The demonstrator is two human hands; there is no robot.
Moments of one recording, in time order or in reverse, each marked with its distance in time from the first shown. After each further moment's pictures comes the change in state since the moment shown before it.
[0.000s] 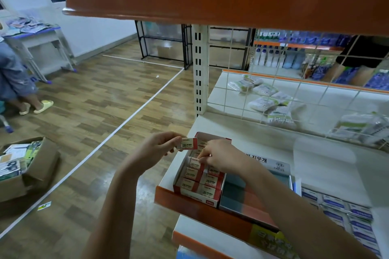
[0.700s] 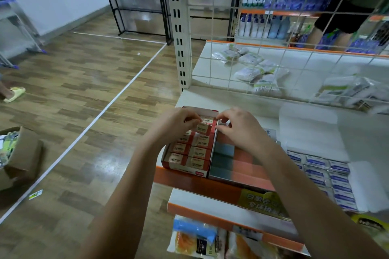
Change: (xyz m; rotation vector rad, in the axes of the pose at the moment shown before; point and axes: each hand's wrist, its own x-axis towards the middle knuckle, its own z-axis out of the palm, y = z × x) left_hand 0.028 0.034 0.053 0.473 -0.135 0.089; right_hand -0.038 0.043 0.000 0.005 0.393 0.204
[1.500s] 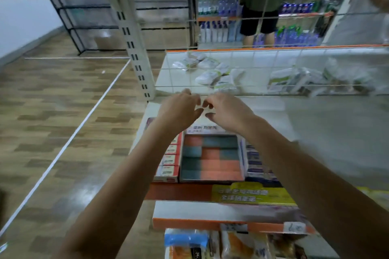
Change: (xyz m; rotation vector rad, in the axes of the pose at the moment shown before) left_hand 0.046 0.092 0.011 0.464 0.065 0.201; right_hand -0.007 0.019 -0.059 -0.177 0.074 0.039
